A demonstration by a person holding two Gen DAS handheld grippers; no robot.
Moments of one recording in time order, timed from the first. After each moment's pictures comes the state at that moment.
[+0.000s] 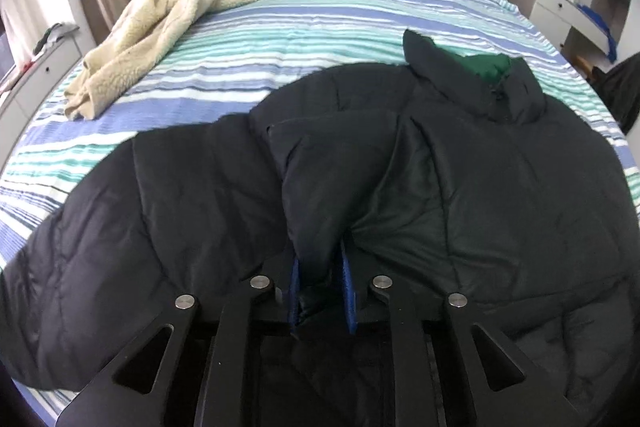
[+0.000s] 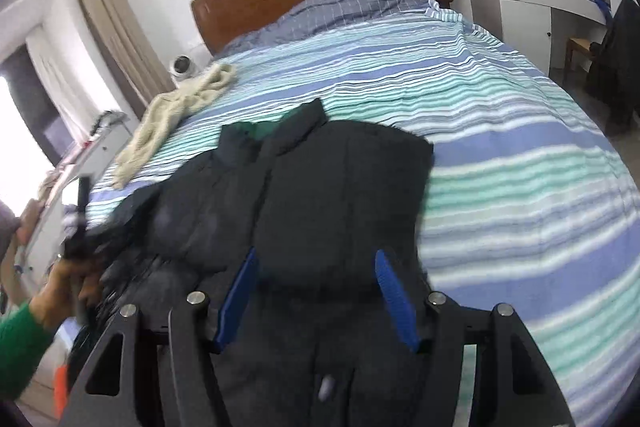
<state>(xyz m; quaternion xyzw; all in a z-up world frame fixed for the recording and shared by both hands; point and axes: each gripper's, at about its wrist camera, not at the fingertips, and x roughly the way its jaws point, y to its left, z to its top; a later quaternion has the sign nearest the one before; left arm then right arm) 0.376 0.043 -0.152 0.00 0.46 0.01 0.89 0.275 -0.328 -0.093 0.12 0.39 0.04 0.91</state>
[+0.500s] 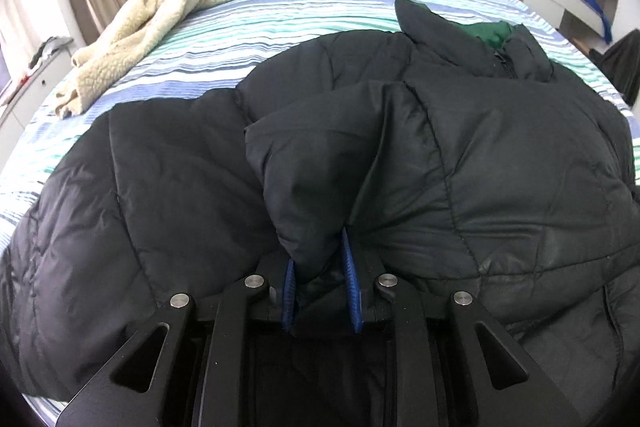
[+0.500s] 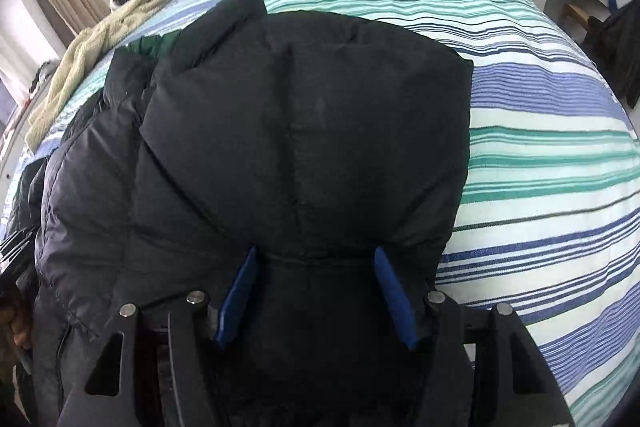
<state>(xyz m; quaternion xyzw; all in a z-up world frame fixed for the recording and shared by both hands) 0.377 0.037 -0.179 0.03 0.46 0.01 0.89 0.356 -0.319 -0.186 0.09 0.54 0.00 0.84</state>
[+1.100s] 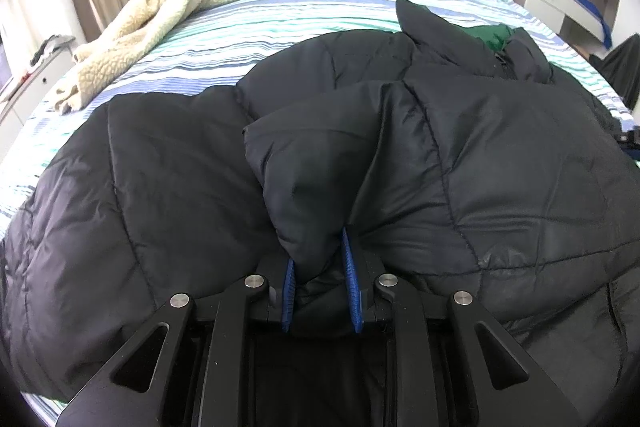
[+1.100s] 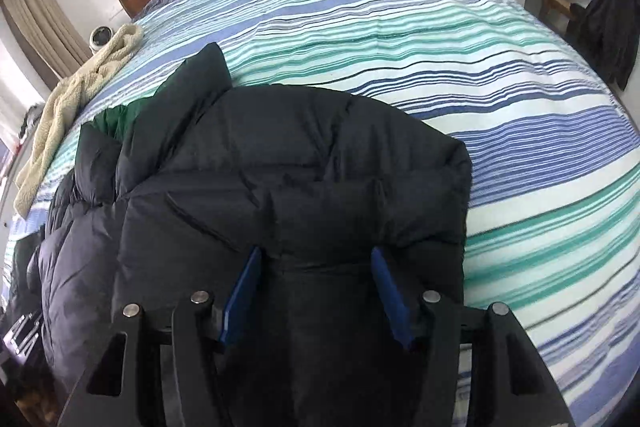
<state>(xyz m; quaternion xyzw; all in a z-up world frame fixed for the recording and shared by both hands) 0.374 0.036 -0.185 0.02 0.45 0.01 0.89 0.390 -0.330 -0.178 0.12 0.49 -0.04 0.86</state>
